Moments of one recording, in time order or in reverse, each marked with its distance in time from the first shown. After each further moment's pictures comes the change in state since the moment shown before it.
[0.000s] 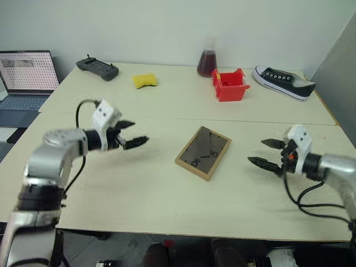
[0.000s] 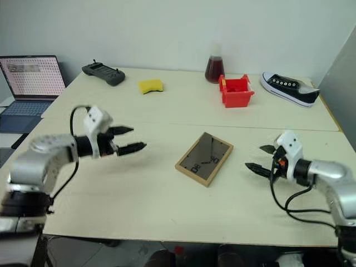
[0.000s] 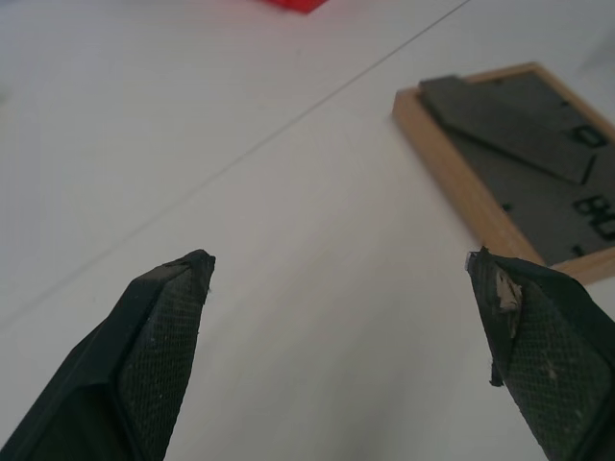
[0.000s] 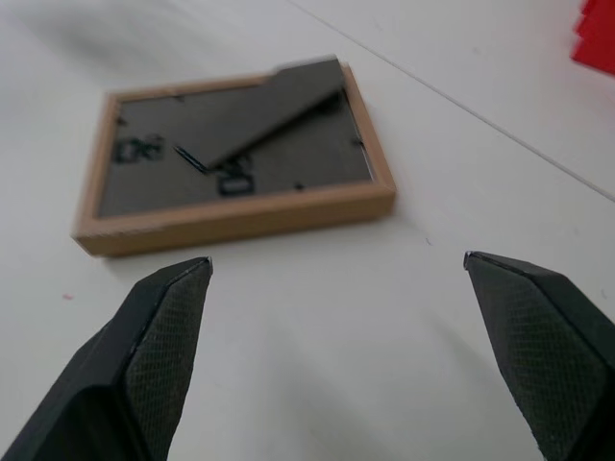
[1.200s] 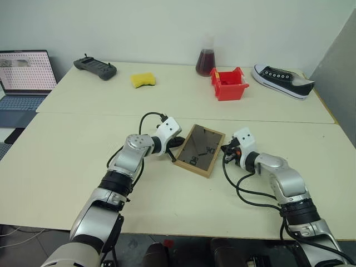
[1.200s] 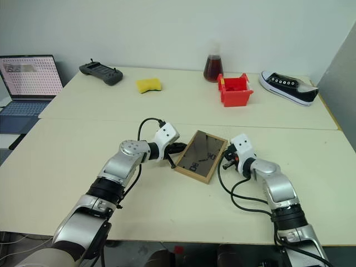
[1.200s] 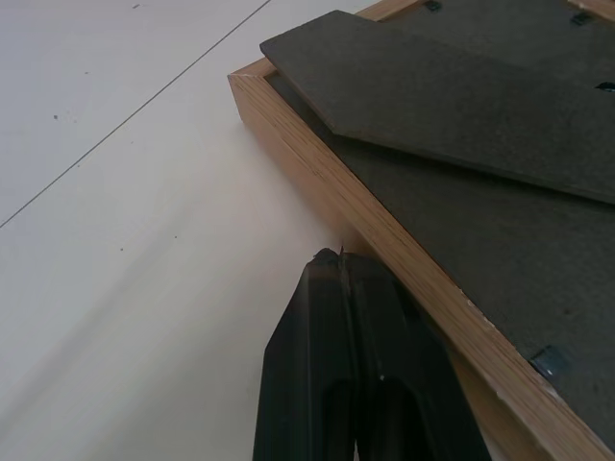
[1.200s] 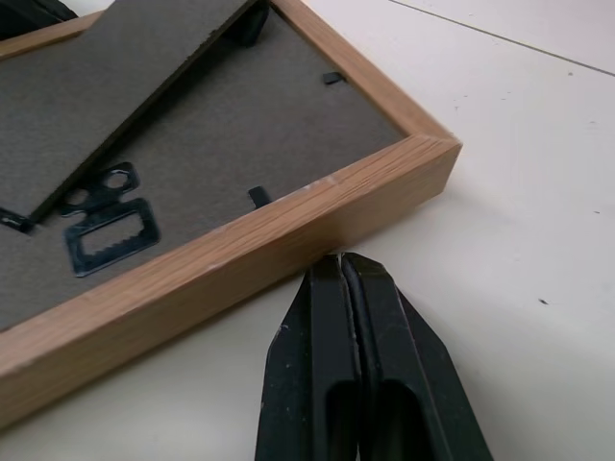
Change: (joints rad) left arm -0.123 -0.446 -0.255 0.346 0.364 -0.258 0.228; right arm -0.179 0.506 0.260 0.288 -0.357 -0.055 -0.448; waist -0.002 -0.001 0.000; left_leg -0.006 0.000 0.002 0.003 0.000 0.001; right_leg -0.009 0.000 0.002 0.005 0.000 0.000
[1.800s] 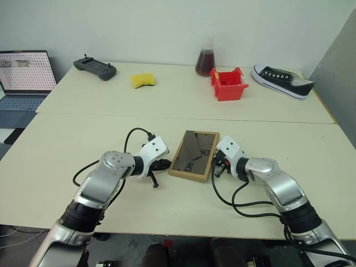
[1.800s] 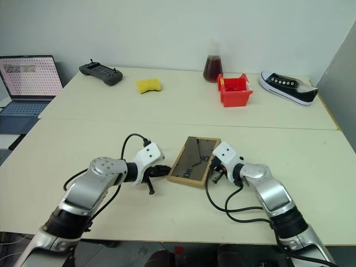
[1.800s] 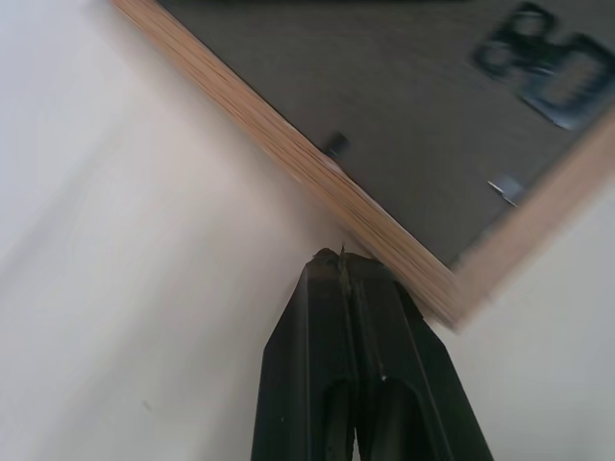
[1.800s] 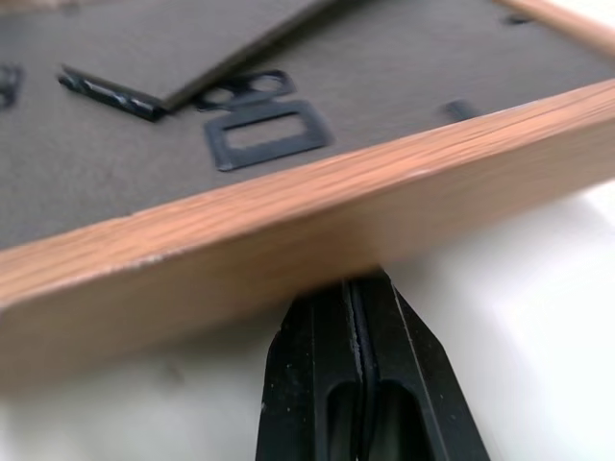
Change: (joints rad) left arm 0.353 0.281 0.004 -0.741 -0.105 0.483 -0.129; right arm 0.021 -0.155 0.190 -0.186 -0.094 0.039 0.107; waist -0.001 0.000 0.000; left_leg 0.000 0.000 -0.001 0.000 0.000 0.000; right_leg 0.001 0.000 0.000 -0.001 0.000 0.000
